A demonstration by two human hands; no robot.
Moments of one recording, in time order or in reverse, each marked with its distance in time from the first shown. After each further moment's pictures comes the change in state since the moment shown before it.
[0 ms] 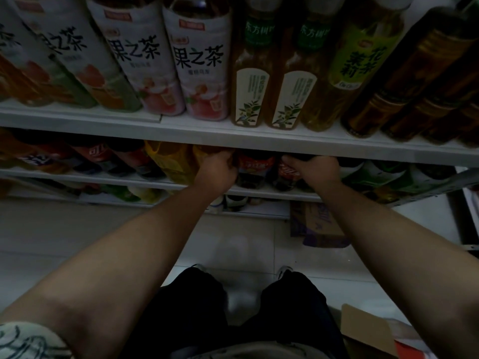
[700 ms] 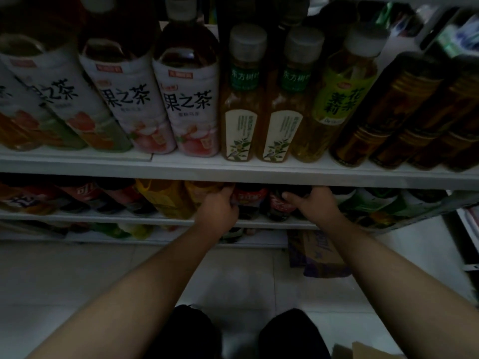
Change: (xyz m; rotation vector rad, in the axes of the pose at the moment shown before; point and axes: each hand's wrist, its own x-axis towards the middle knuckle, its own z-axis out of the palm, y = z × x) left_hand 0.004 0.001 0.017 0.150 0.000 0.136; right_hand 0.002 0.018 -0.009 0.050 -0.108 -0.096
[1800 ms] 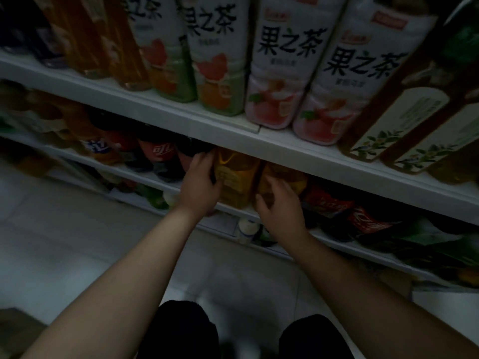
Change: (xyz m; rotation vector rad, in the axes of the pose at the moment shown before) left_hand -0.033 -0.175 -0.068 -0.213 0.419 -0.127; right_hand -0.042 -0.099 0.209 -0.148 -0.120 -0.544
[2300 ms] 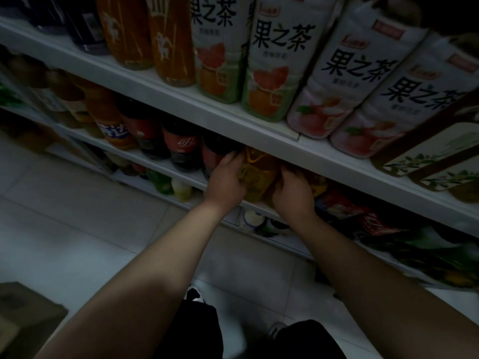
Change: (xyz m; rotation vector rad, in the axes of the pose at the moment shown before) left_hand 0.002 -0.002 -0.014 -0.107 -0.123 -0.017; right_hand 0.038 -0.046 0.011 -0.296 -0.111 0.163
